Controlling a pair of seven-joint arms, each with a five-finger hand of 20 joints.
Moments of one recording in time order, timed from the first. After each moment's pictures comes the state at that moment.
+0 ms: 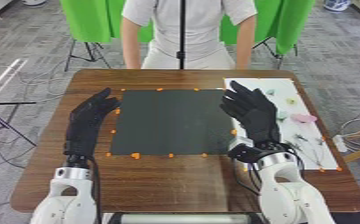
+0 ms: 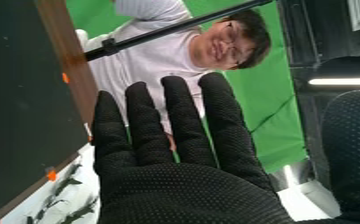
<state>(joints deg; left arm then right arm) 114.2 -80.0 -93.5 -114.9 64.2 -4.2 15.8 -110.4 -84.2 86.3 -119.4 -68.8 -0.4 2.6</state>
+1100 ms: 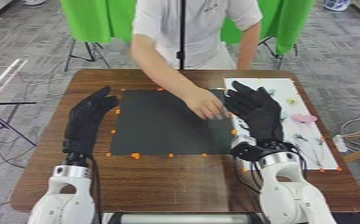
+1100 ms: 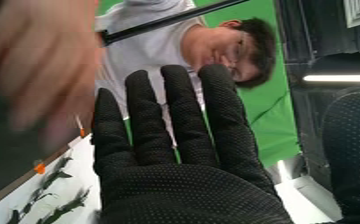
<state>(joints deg) 113.5 -79.3 -93.9 -114.3 63.9 -5.3 15.8 -110.2 -83.6 86.3 -119.4 -68.7 1.5 1.1</state>
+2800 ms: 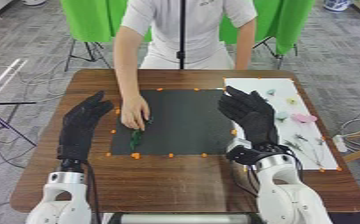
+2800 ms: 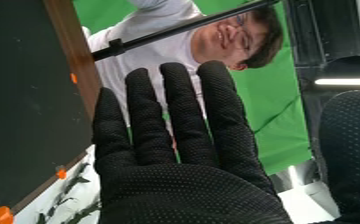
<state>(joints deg) 116.3 -80.5 -95.7 -115.6 63.9 -4.7 15.9 -111.1 -83.6 85.1 -119.8 -68.7 1.4 2.7</state>
